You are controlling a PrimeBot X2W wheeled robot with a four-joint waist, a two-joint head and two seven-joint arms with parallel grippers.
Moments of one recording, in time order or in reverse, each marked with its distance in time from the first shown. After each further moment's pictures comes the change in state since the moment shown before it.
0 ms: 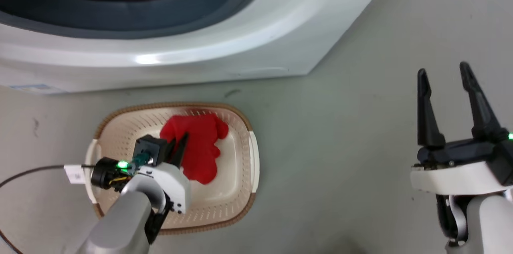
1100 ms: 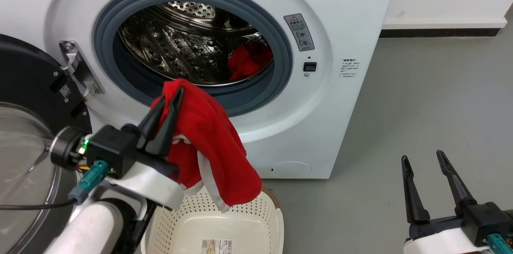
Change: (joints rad) left arm 0.199 0.214 0.120 -0.927 0.025 0.170 0.220; right arm 0.272 0.001 -0.002 0.063 -0.021 0.000 0.000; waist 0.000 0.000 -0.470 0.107
